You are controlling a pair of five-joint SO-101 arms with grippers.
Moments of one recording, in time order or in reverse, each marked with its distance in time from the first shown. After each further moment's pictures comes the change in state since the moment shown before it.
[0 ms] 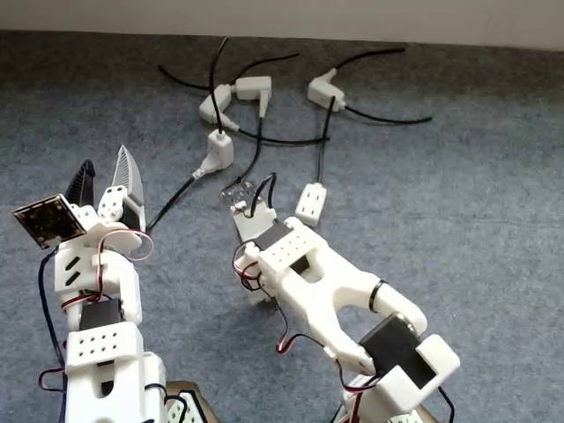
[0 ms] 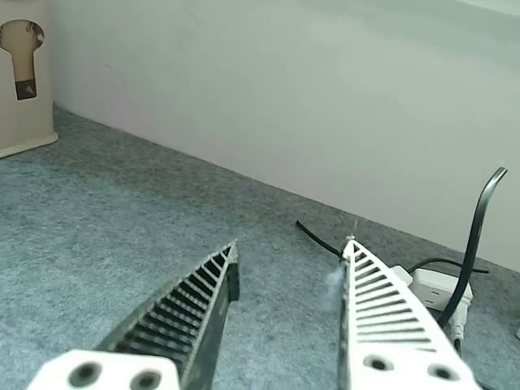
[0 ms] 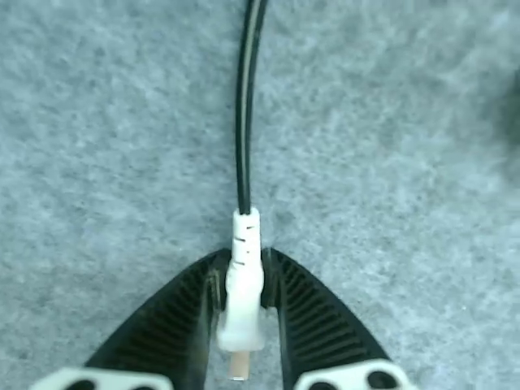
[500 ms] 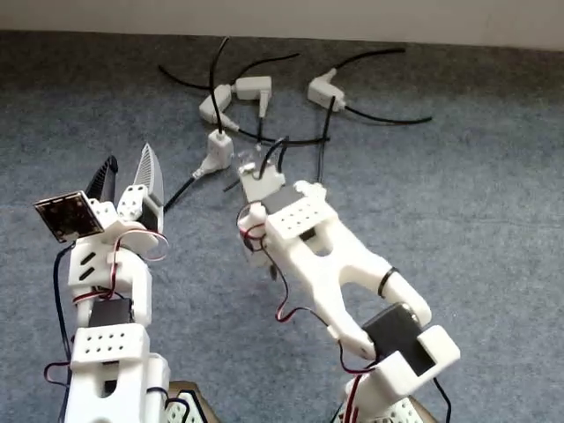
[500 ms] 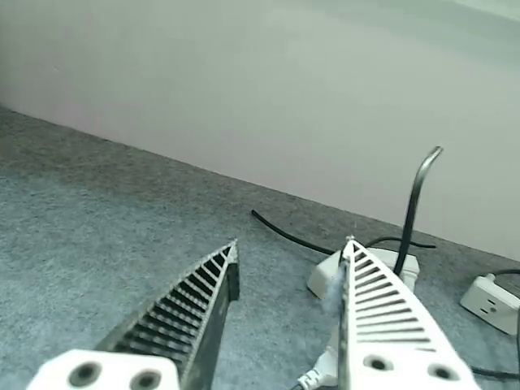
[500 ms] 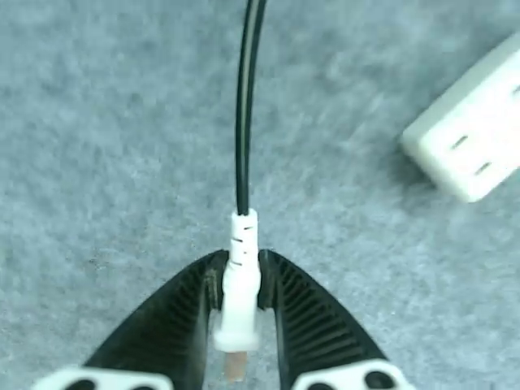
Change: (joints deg) left arm 7.2 0.0 0.0 0.0 -0.1; right arm 8.0 0.2 -20.0 12.3 0.2
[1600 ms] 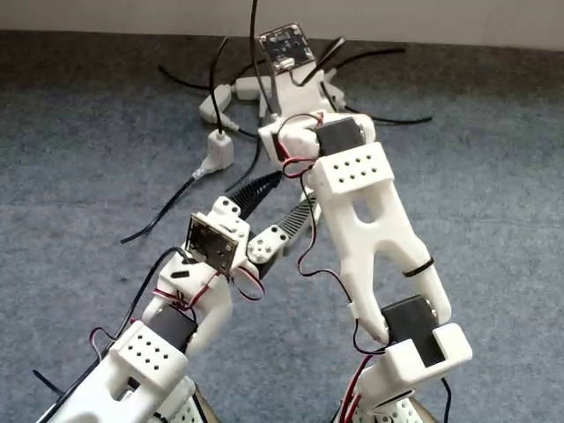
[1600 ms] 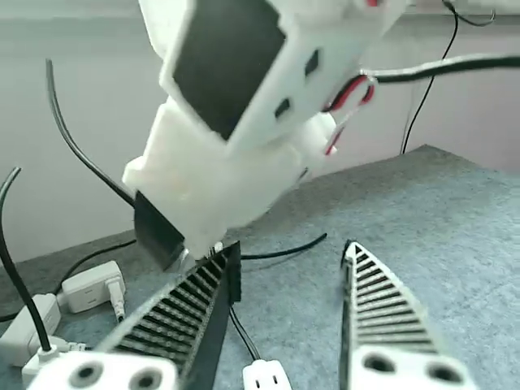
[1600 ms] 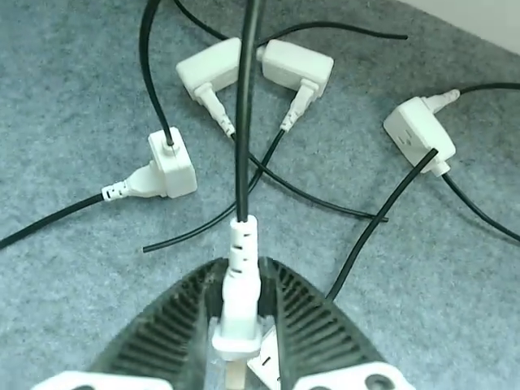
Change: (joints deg) left arm 40.0 0.0 -2.9 -3.3 -13.5; right arm 10.6 0.0 -25.1 -3.2 14.8
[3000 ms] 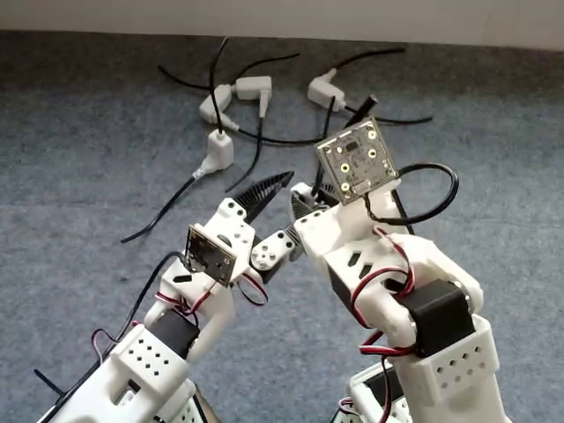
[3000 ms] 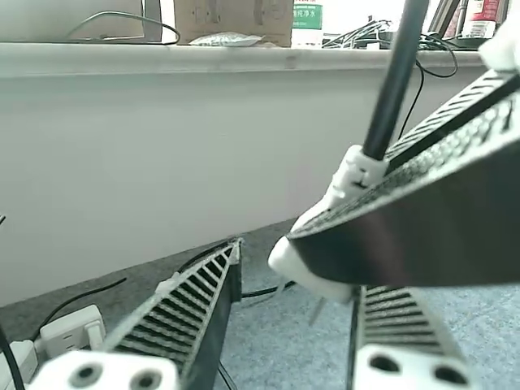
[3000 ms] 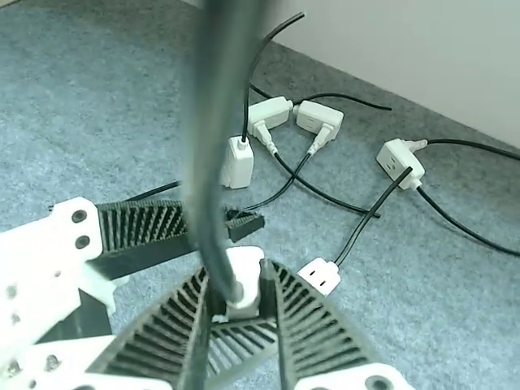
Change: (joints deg) left arm -0.6 0.4 -0.1 -2.5 0.4; right arm -5.2 -58.4 32.2 8.1 0.0
